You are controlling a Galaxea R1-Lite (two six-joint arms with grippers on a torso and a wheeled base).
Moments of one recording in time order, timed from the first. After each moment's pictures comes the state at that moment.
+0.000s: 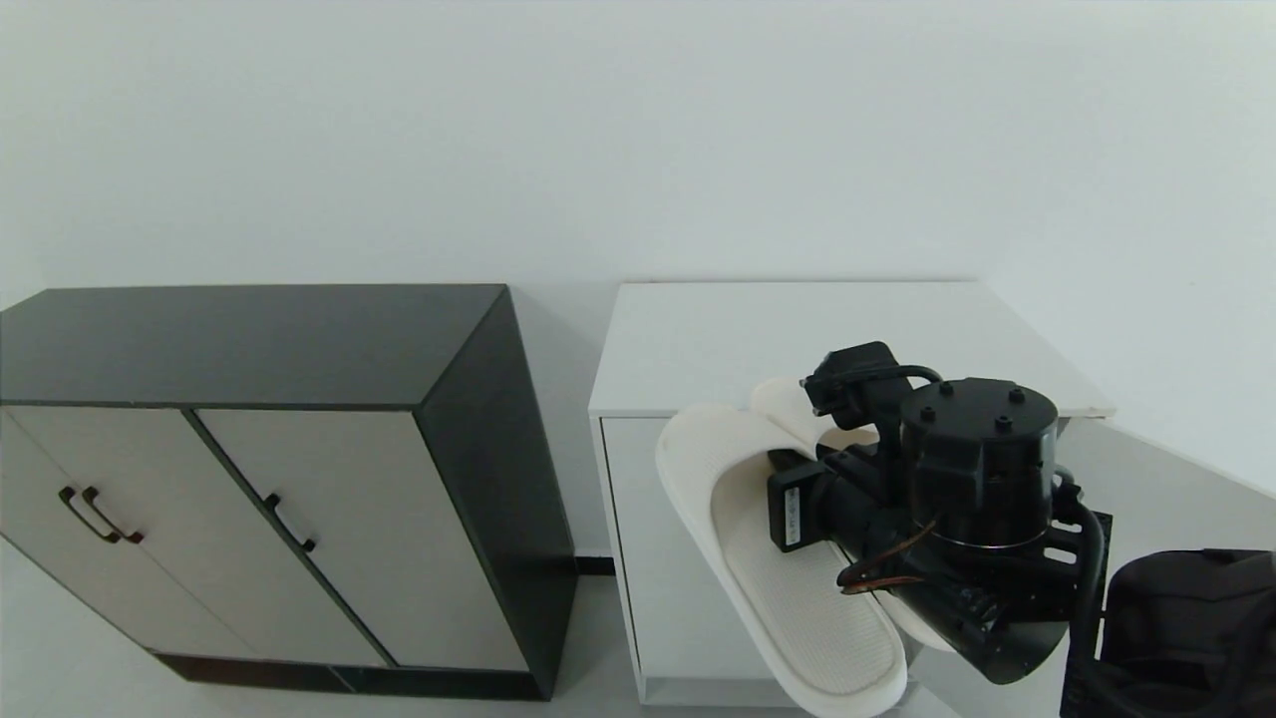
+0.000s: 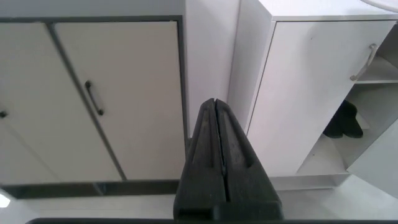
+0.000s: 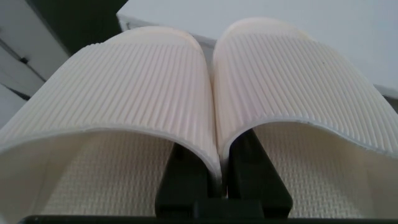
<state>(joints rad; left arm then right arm) 0.00 0.00 0.00 0.00 -0.02 0.00 0.88 1.76 -0.80 -0.76 -0.50 0.10</state>
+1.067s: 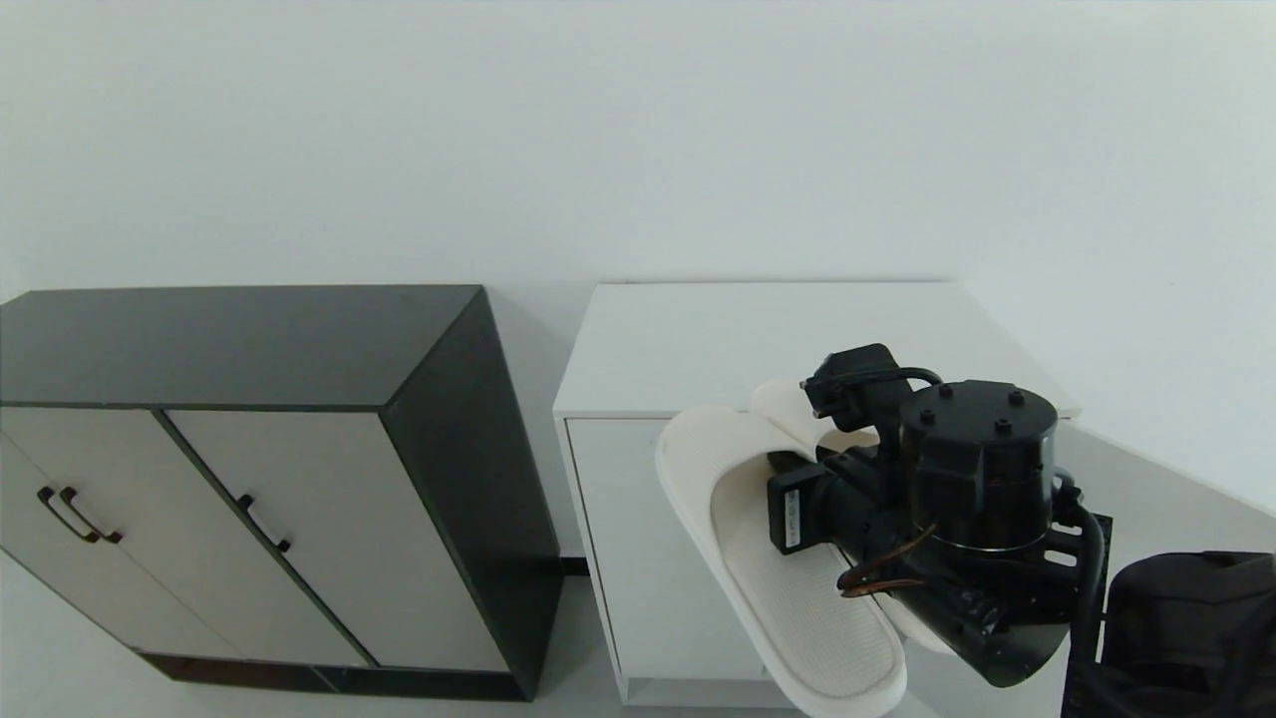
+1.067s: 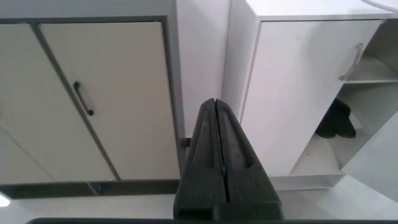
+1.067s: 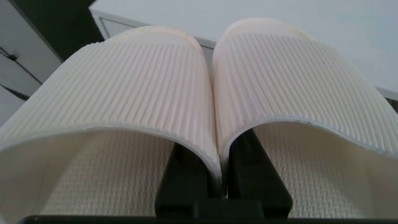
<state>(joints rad) 0.00 0.00 0.00 0.00 -0.02 0.00 0.89 1.76 -0.80 -0.76 -0.50 0.10</state>
